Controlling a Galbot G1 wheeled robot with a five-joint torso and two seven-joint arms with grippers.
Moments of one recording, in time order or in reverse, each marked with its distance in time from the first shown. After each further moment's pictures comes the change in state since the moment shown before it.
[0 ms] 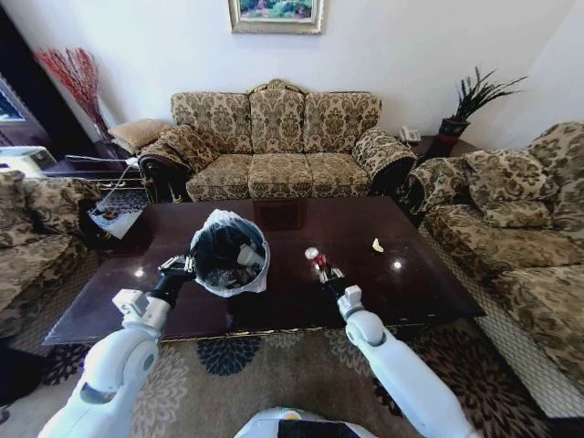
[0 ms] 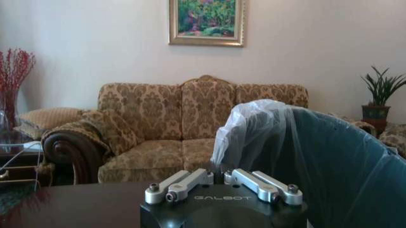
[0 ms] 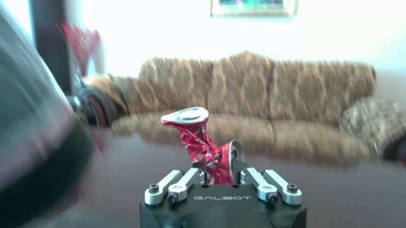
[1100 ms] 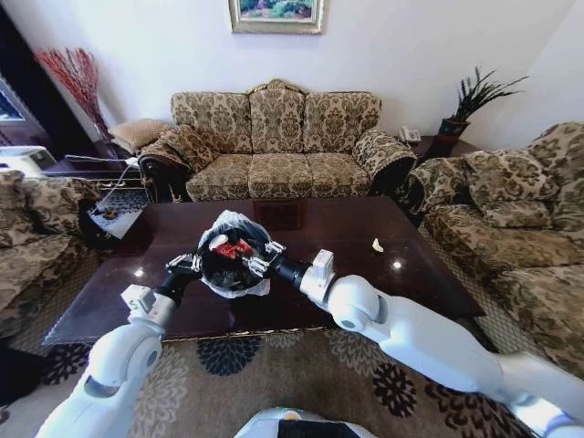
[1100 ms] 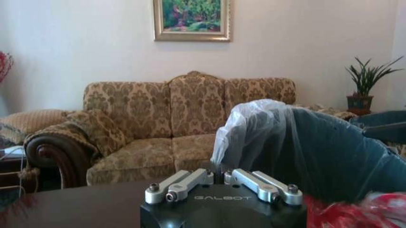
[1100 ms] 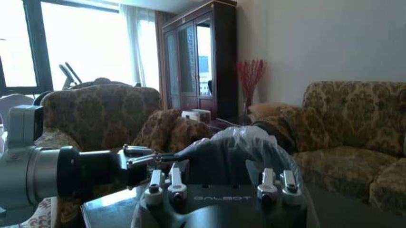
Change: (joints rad) left arm -0.023 0.042 0.030 0.013 0.010 0.019 0.012; right arm 0.553 -0.125 -0.522 0.320 0.460 -0.221 -0.035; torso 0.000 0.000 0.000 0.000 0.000
